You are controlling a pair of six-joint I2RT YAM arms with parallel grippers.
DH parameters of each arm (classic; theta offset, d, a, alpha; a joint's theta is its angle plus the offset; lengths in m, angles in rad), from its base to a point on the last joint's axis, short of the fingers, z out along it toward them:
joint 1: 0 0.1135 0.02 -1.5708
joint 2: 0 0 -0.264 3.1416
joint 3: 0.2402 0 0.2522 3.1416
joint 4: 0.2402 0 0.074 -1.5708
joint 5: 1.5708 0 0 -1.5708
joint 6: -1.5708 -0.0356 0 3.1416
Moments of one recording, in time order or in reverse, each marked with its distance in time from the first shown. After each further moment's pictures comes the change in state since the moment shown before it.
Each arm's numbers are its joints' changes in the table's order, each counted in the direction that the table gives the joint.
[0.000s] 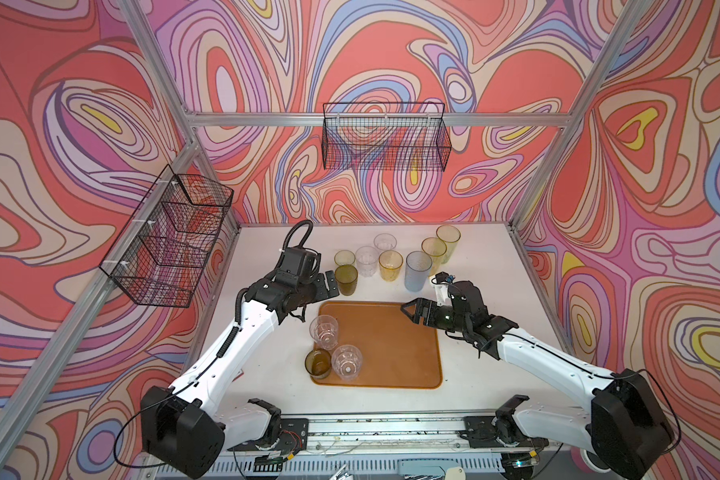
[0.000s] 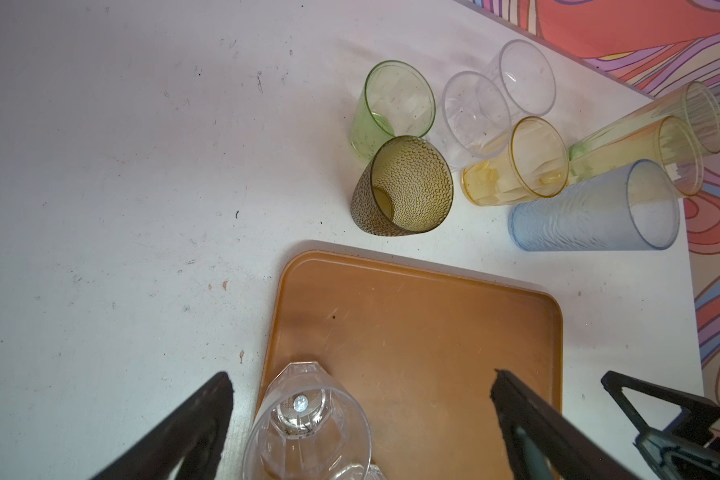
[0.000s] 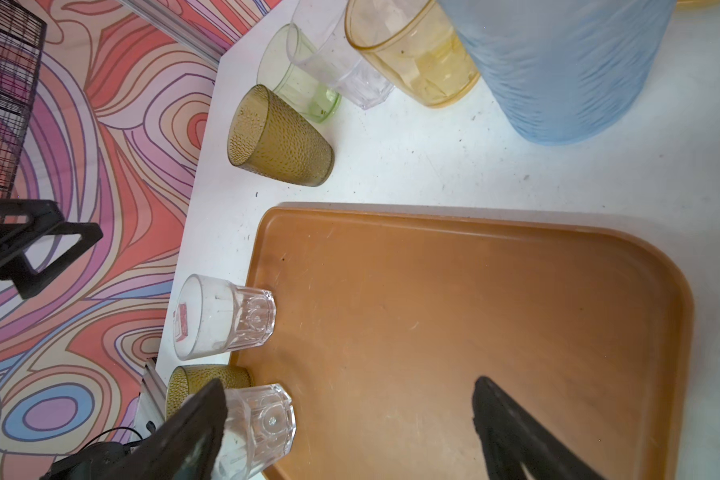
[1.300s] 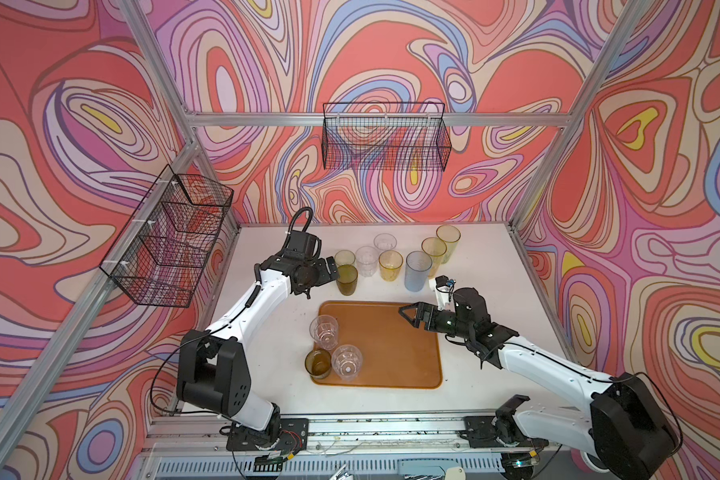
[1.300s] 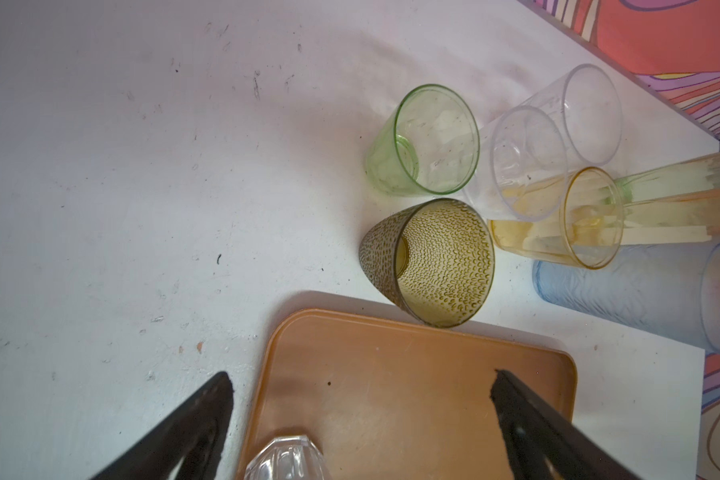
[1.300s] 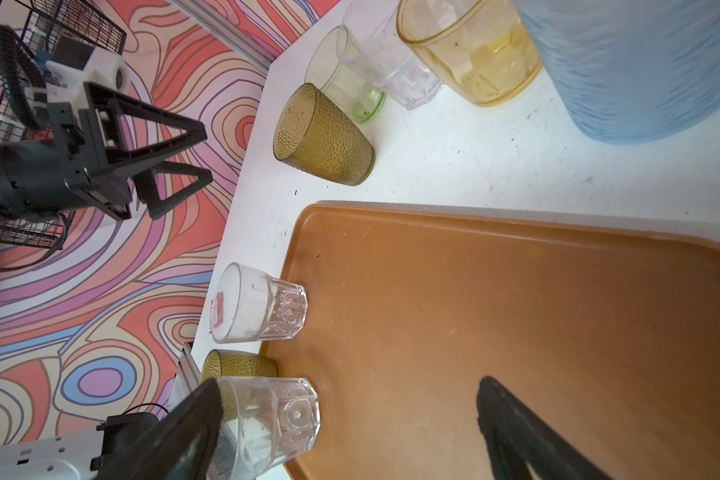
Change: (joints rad) left arm 0.109 0.301 0.140 -0.079 0.109 0.005; right arm -0.001 -0.039 -0.108 -0.177 -0.074 -0.032
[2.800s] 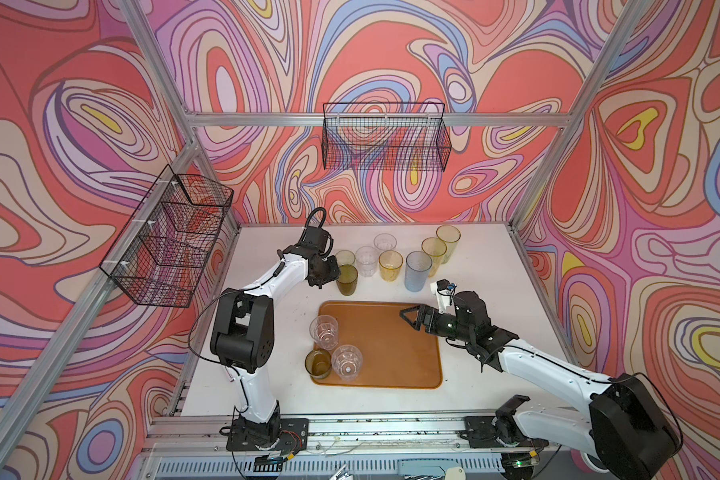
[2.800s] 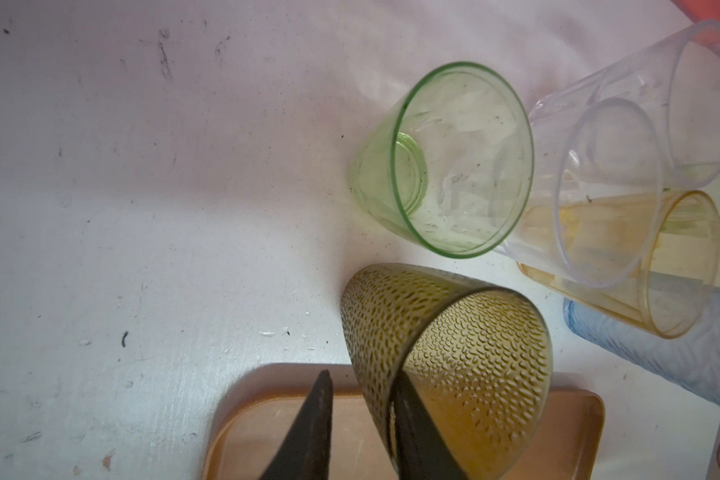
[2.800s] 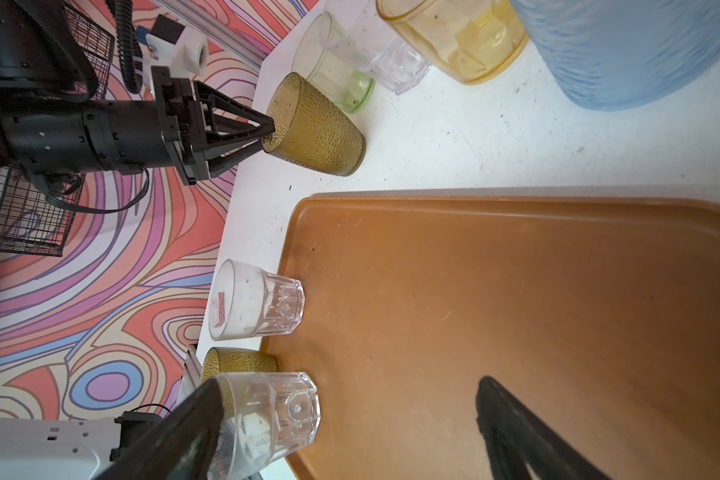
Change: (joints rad) left arm 0.000 0.296 0.143 -0.034 0.070 -0.017; right arm 0.000 0.003 -0.031 -0.020 0.000 -0.041
